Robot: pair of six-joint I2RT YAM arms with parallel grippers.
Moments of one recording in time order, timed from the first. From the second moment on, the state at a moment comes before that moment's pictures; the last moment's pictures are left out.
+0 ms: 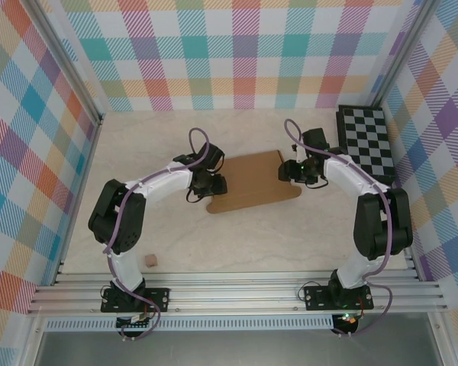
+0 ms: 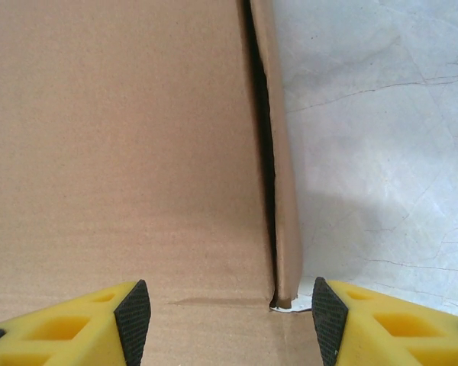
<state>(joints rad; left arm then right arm) -0.57 1.84 1.31 -0.66 0.04 -0.64 0.22 1.66 1.20 -0.66 -0.24 0.25</state>
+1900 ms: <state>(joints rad) -0.60 1.72 1.16 -0.56 0.26 -0.83 0.22 1.63 1.01 -0.61 -0.41 0.31</state>
